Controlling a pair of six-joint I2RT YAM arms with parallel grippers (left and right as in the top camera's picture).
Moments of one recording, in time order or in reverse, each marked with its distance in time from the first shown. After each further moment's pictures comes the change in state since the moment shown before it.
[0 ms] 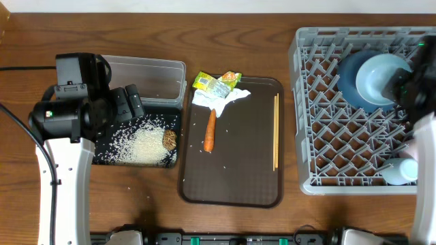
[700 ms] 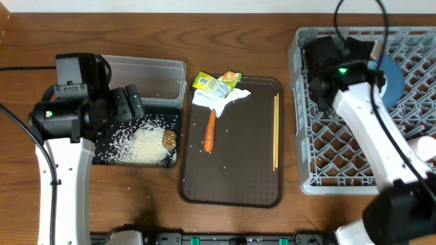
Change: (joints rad) left arm 0.000 0.000 0.000 0.000 0.000 0.000; right arm 0.423 0.293 0.005 -0.103 0.823 0.130
